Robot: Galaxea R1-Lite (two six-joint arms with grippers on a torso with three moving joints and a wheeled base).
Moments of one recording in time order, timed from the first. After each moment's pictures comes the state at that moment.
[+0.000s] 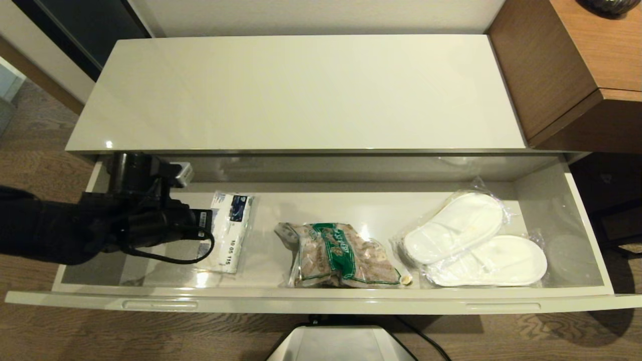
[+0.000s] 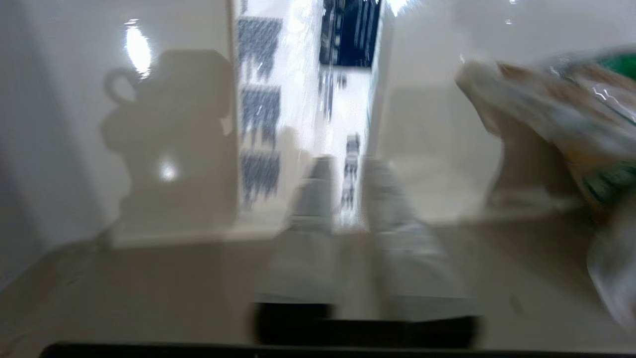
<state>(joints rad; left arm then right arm) -0.15 1.77 -0.93 -0.24 0.01 -0.02 0.01 0.00 0.00 0.00 -0.02 0.04</state>
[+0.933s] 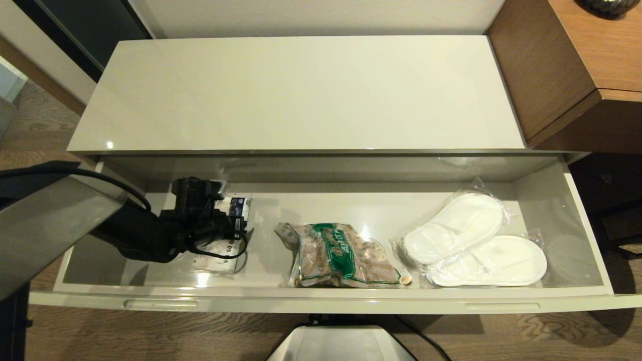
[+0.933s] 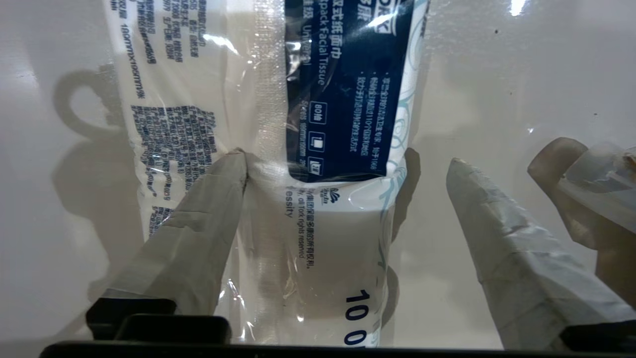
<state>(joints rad) -0.15 2.17 -1.07 -0.51 0.02 -0.01 0.01 0.00 0.00 0.00 -0.02 0.04</state>
